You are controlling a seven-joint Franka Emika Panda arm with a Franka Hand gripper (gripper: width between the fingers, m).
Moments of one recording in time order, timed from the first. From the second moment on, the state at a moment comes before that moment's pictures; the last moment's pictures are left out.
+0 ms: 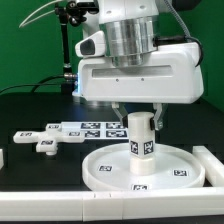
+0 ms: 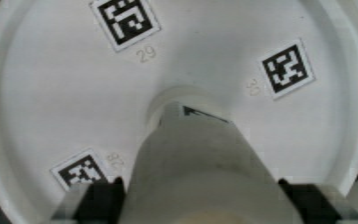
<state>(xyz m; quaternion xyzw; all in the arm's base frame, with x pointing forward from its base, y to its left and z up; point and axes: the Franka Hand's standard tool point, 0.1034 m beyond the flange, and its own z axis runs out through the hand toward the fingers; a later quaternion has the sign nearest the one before) 0.544 0.026 0.078 -0.93 0.36 0.01 0.07</state>
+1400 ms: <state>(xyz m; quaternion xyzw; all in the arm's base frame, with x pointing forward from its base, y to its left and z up) 0.548 0.038 0.077 -0.57 0.81 0.07 0.10</state>
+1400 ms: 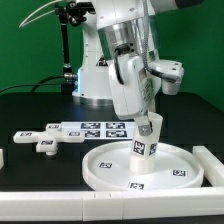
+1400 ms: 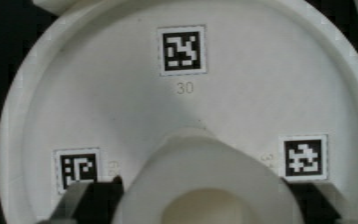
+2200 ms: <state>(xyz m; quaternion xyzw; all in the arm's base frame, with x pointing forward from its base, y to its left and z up) 0.548 0.036 0.079 -0.77 0.63 0.05 0.12</state>
